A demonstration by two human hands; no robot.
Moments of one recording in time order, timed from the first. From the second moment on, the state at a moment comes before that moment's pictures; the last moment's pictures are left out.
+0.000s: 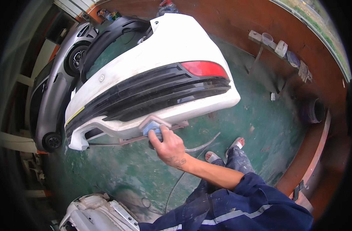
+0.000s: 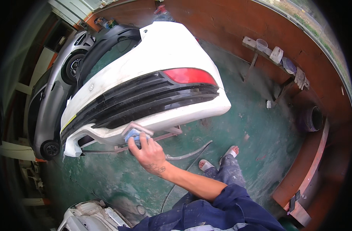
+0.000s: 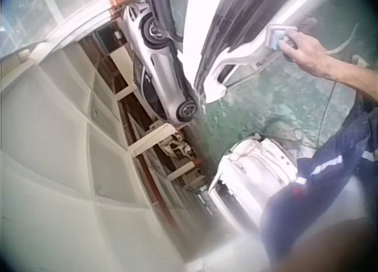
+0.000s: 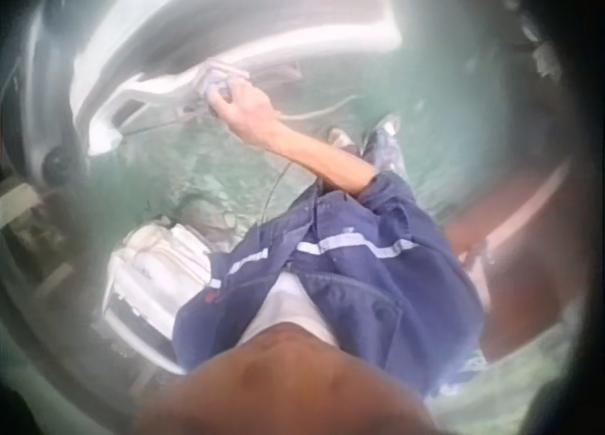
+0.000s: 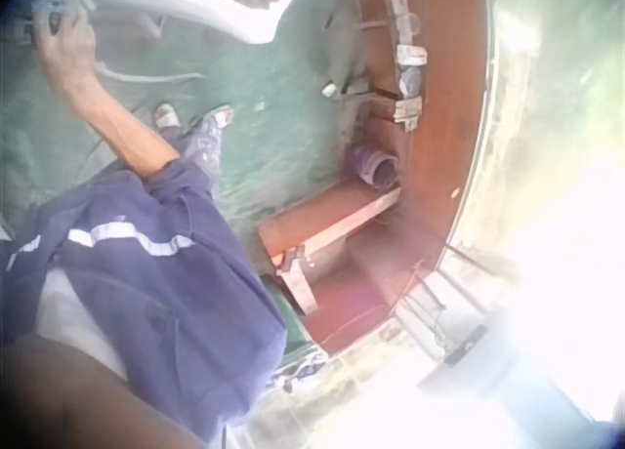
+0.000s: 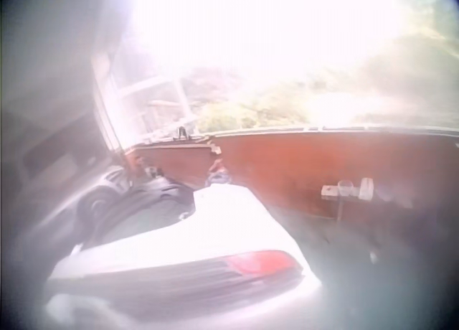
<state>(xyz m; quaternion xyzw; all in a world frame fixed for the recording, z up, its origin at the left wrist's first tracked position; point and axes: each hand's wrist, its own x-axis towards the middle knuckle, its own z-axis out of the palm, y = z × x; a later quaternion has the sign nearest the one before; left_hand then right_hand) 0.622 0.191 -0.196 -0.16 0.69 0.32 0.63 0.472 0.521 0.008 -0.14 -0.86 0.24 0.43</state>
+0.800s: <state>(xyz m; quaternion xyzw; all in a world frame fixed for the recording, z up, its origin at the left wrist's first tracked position) 0.339 0.119 -0.065 0.10 0.88 0.42 0.20 0.428 0.453 -0.010 -0.29 -0.74 0.24 0.56</state>
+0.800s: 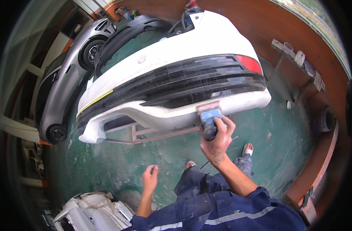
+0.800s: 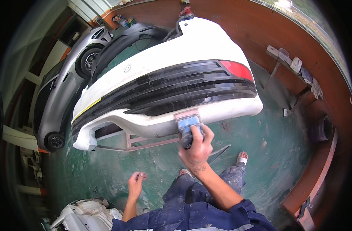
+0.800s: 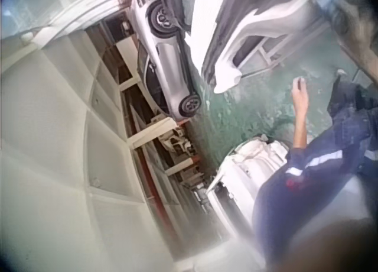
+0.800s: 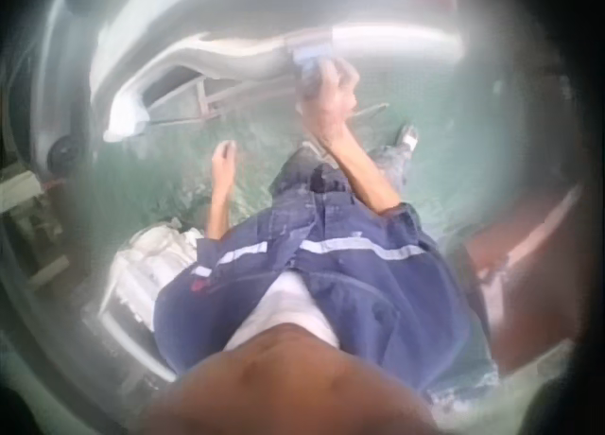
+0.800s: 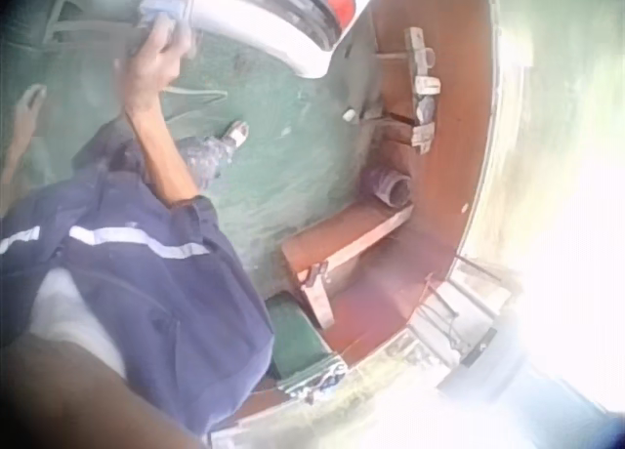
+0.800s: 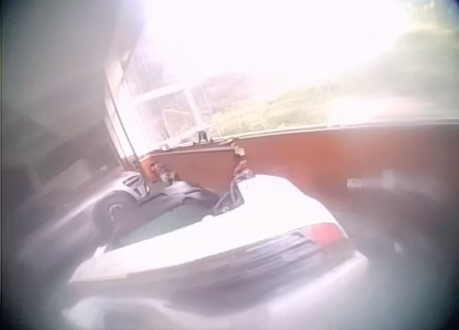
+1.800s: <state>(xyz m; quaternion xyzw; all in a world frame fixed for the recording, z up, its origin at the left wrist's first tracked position) 0.203 -0.082 -0.189 0.23 0.83 0.08 0.50 0.367 0.373 -0.070 -0.37 -0.62 0.23 0.65</state>
